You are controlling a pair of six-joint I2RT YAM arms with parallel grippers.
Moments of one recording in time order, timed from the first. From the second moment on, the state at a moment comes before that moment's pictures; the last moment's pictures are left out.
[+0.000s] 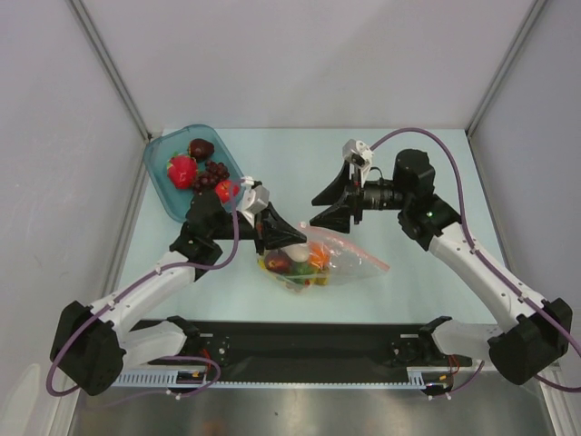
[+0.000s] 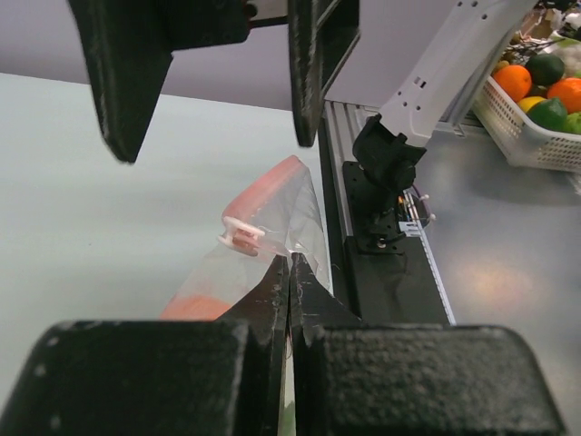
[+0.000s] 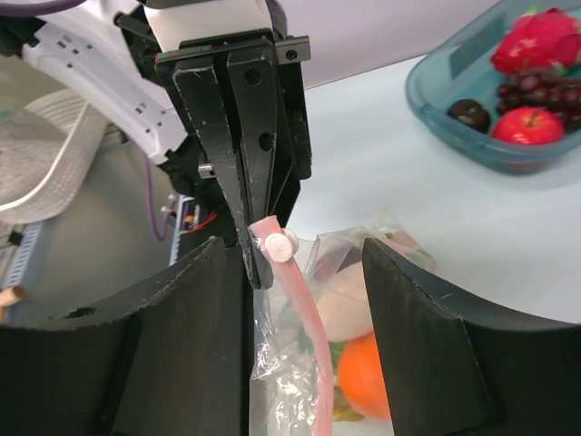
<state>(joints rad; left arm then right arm) -0.56 1.11 0.71 0.47 1.03 -0.22 0.51 1.18 1.11 -0.01 -0.99 0.16</state>
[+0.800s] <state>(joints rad) -0.61 1.10 0.77 0.33 1.05 -0.13 0.53 1.28 1.11 -0.02 -1.23 0.16</state>
